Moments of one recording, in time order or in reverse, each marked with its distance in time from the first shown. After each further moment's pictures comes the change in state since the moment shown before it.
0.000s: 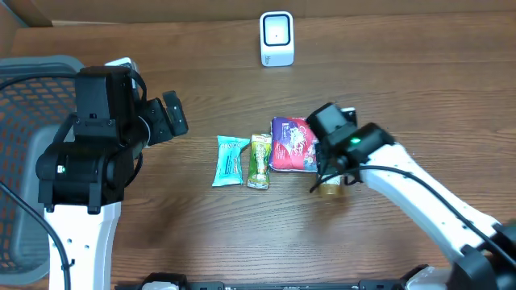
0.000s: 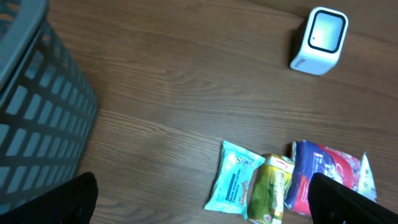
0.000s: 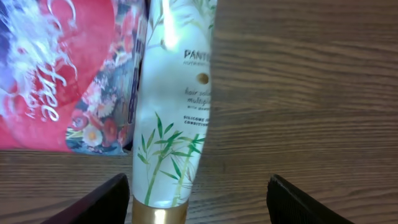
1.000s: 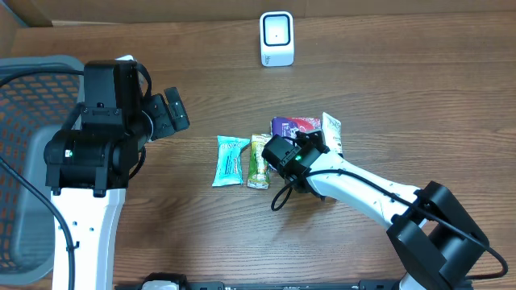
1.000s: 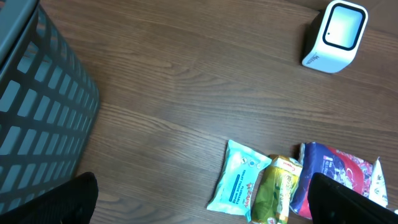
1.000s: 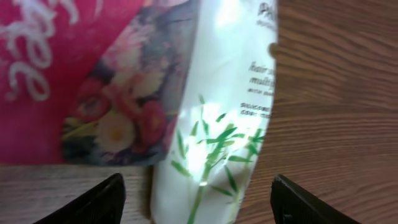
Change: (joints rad) left arm 0.000 0.046 0.000 0.000 -0.019 -0.023; right arm 0.202 0.243 0.000 0.014 0.209 0.159
